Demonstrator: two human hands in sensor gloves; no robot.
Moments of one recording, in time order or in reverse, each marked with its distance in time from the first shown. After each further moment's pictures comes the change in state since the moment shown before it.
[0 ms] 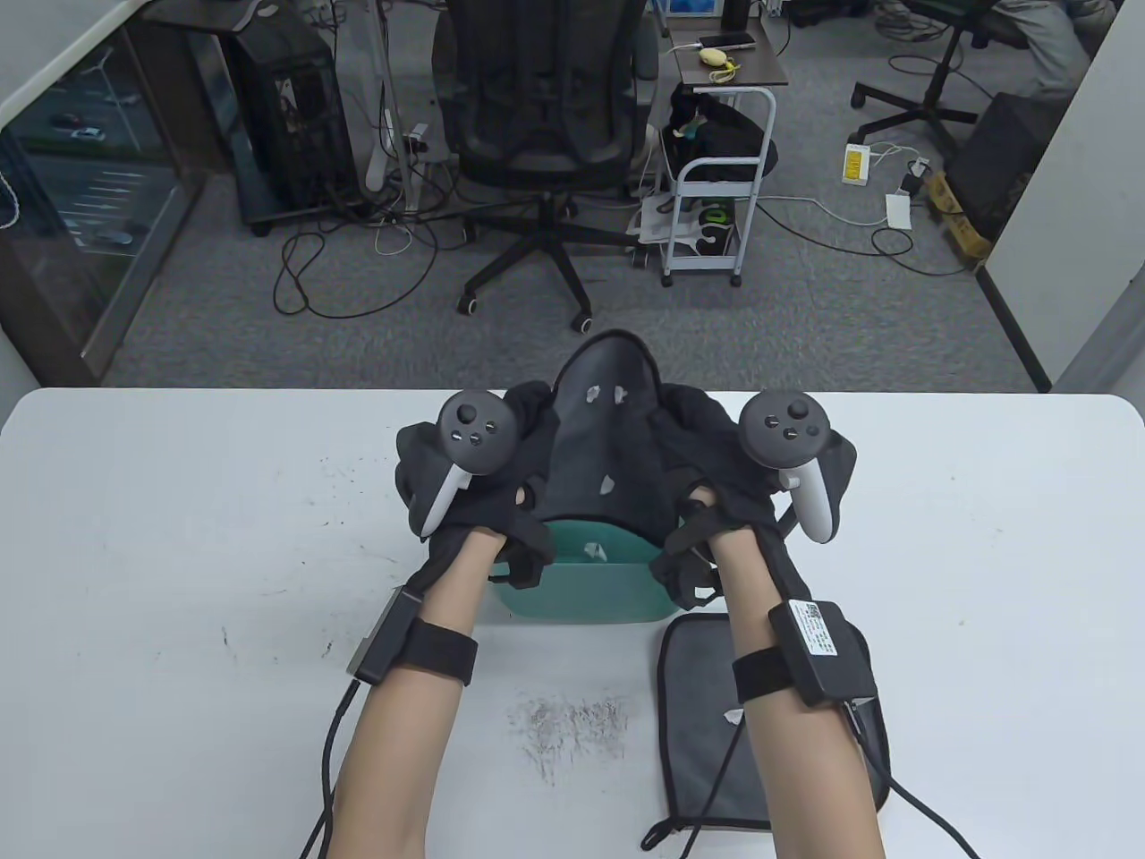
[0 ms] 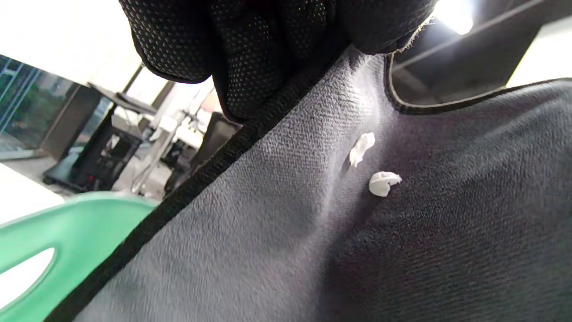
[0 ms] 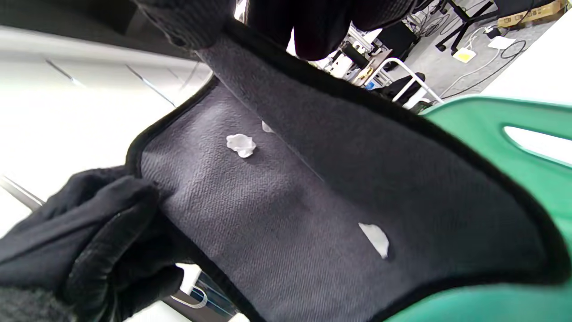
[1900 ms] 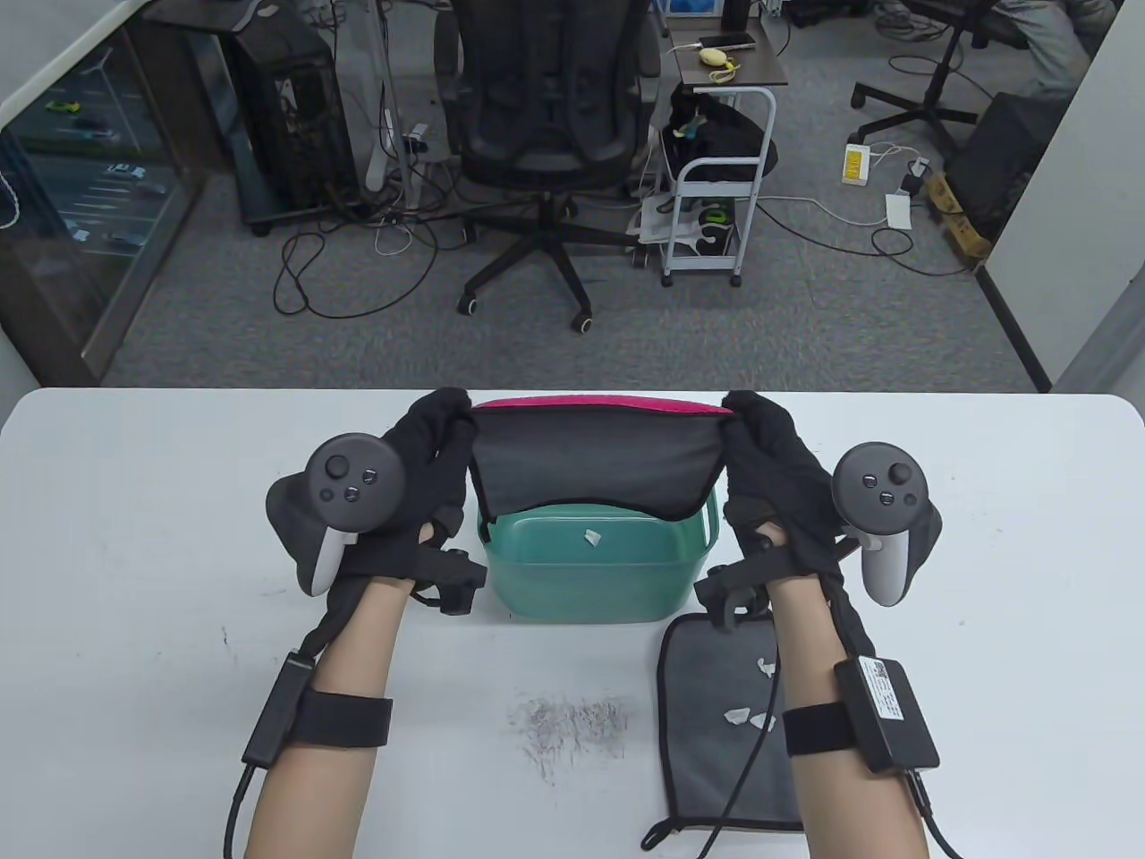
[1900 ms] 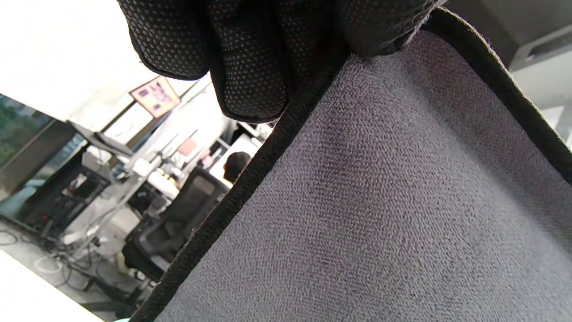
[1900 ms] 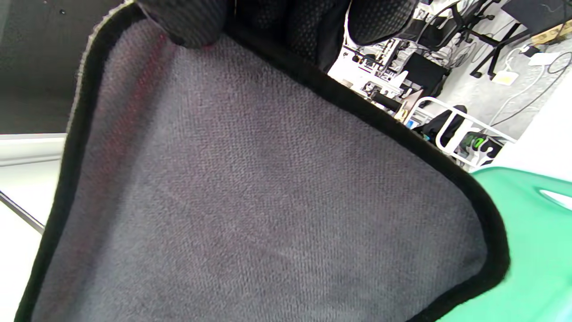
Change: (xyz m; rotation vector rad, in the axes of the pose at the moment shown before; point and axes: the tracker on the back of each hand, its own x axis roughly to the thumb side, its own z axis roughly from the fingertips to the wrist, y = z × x) left_hand -0.028 0.094 0.063 0.226 -0.081 0.151; right_hand -0.011 -0.047 0.056 -0.218 -0.144 -0.225
